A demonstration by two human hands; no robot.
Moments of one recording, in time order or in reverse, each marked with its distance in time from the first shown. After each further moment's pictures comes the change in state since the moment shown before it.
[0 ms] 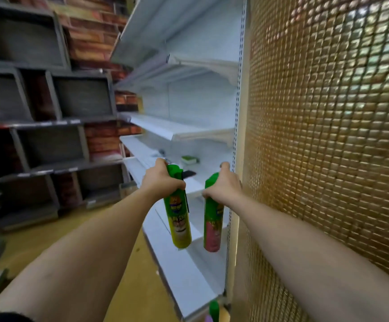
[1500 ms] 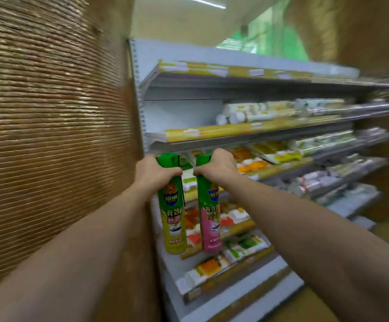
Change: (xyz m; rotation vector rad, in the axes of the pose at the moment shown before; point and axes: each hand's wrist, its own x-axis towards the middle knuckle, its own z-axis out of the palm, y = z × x) left_hand -0.497 0.315 0.008 -0.645 -0.910 1.046; right_hand -0.593 -0.010 -0.338 -0.513 1.146 0.950
